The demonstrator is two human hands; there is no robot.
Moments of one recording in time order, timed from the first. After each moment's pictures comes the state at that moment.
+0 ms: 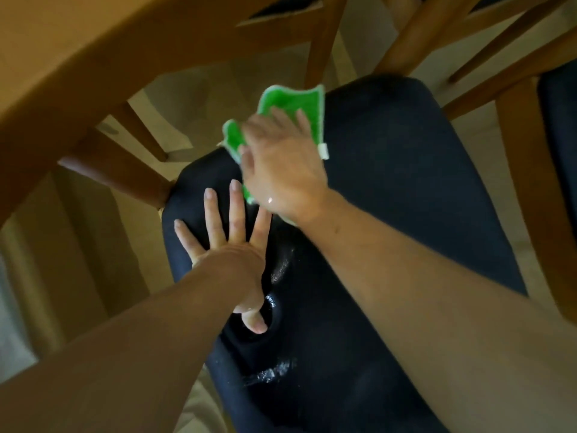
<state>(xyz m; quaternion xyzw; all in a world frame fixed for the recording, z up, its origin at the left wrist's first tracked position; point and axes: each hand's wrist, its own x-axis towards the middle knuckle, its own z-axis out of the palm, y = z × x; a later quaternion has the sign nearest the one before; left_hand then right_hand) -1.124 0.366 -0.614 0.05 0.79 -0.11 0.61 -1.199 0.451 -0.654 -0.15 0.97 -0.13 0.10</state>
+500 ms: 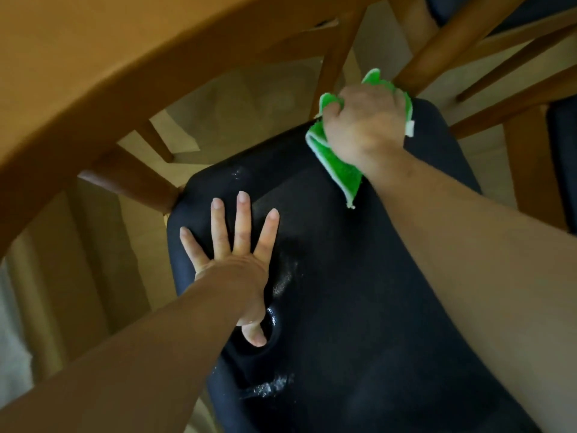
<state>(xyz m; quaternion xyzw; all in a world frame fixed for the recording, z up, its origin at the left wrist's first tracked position) -1.124 0.363 -0.617 0.06 0.79 -0.08 0.60 -1.272 0.522 -0.658 0.01 1.00 -0.04 0.08</state>
